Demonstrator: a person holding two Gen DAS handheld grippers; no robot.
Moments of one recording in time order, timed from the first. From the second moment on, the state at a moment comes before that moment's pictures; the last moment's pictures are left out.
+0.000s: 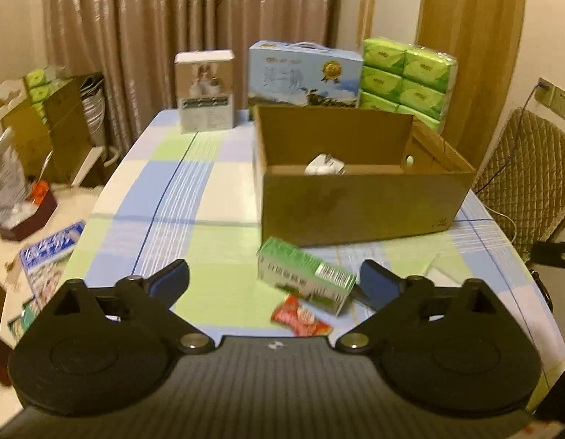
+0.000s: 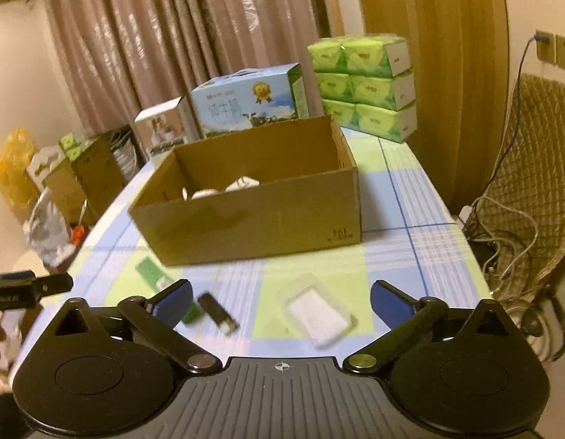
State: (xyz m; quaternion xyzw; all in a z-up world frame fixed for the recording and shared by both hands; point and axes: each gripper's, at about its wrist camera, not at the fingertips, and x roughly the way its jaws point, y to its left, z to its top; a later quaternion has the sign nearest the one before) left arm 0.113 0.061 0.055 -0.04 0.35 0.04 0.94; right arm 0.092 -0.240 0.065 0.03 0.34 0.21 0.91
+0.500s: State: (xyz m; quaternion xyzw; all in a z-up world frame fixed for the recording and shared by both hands) left arm 0.055 0.059 0.037 -0.05 0.39 0.05 0.92; right arm 0.036 -0.265 0.043 0.02 0.37 0.20 0.91
